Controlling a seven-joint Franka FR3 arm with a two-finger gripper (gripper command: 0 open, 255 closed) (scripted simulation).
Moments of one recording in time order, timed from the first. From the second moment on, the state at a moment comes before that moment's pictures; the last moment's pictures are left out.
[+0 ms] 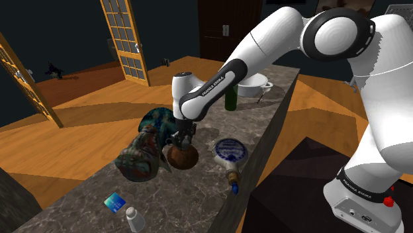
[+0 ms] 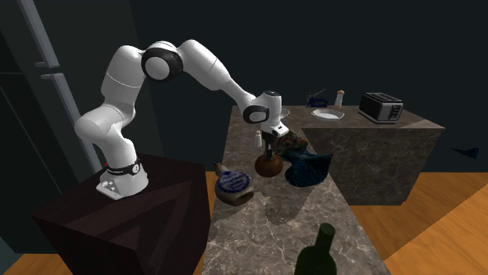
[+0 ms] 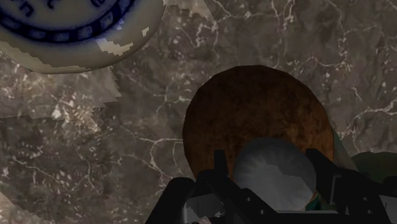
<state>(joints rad) 0.26 0.61 0.24 -1.78 -0.04 2.41 0.28</state>
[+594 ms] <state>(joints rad) 0.25 0.55 0.25 -1.77 -0.03 2.34 0.28</state>
